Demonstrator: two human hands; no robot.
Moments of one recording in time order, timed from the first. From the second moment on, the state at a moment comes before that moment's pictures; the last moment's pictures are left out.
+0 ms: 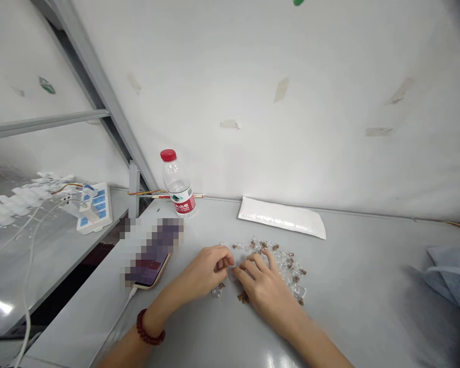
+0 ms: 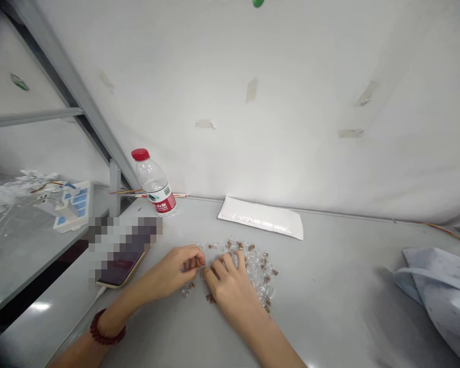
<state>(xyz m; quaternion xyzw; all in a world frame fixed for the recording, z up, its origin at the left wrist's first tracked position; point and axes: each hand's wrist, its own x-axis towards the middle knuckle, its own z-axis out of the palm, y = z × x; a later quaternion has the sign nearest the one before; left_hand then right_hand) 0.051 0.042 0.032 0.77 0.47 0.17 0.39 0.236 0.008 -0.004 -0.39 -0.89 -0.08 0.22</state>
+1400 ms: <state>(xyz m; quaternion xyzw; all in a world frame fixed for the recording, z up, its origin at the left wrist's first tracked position) 0.062 0.033 0.031 0.79 0.48 0.13 0.36 0.259 0.003 0.006 -0.48 -0.80 0.10 0.34</state>
